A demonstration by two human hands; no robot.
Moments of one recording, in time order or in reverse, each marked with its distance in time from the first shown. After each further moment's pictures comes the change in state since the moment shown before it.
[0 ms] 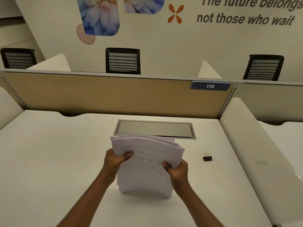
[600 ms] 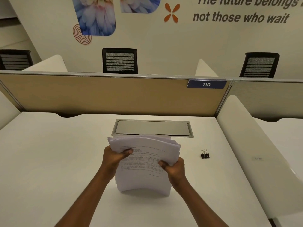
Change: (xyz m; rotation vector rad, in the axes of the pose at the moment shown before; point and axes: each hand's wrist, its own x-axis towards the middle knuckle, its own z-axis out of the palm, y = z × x) left_hand -0.002 0.014 0.007 0.051 0.000 0.044; right_hand 0.001 -0.006 -0.004 -0.036 -0.055 0.060
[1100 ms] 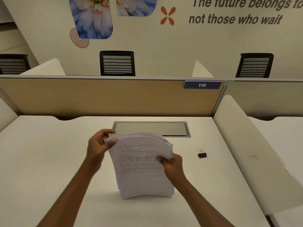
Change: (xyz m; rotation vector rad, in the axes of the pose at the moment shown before) left_hand 0.007 0.045 -0.023 0.021 -0.011 0.230; right_hand 0.004 -0.016 0.002 -0.232 0.067 0.063
